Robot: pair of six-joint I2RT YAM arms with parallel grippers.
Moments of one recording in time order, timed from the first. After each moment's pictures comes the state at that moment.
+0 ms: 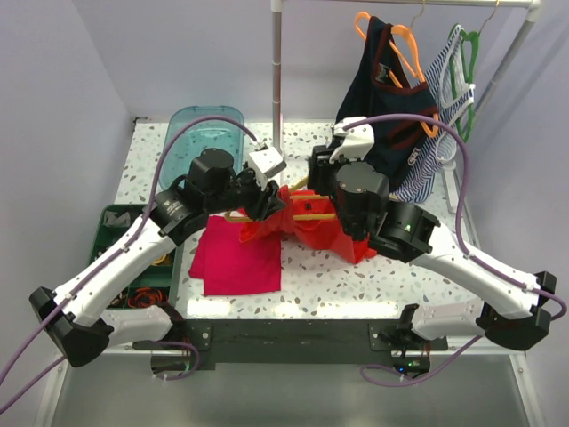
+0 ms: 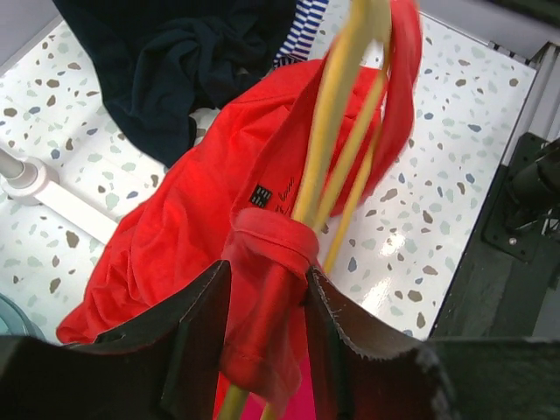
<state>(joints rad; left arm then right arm) -0.72 1.18 1.27 -0.51 0.30 0.07 1.08 1.22 1.46 -0.39 0.87 0.25</state>
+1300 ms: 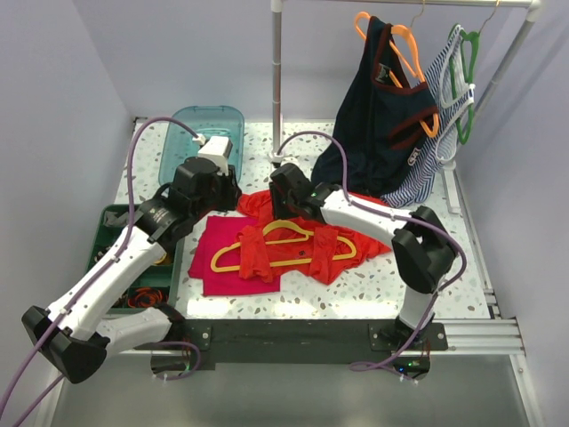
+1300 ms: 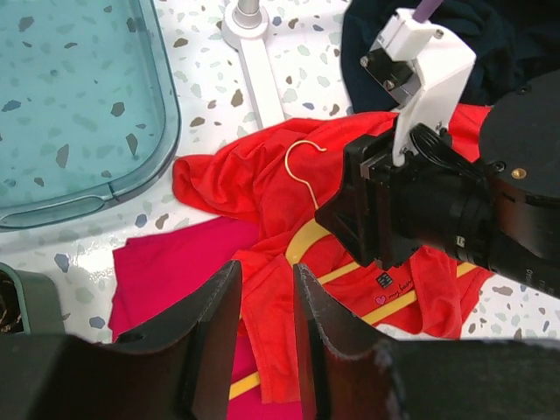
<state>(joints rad) -0.59 1.09 1.14 -0.60 -0.20 -0.34 0.82 1.81 1.35 -0.36 0.19 0.53</state>
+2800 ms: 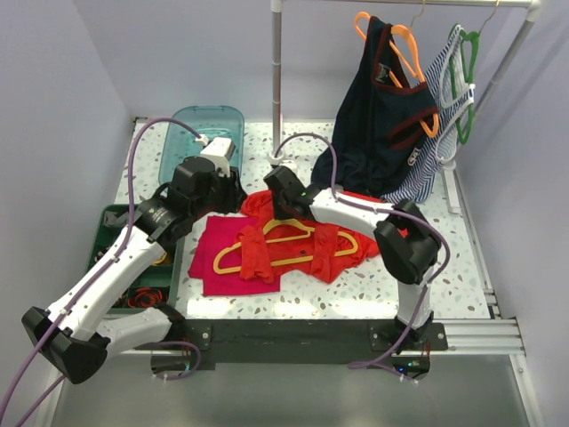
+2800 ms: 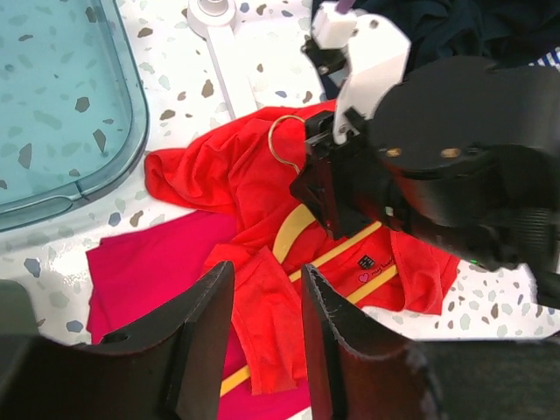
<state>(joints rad) -0.58 1.09 1.15 -0.61 -0.11 -0.34 0.82 1.94 1.41 -0.38 0.28 0.56</state>
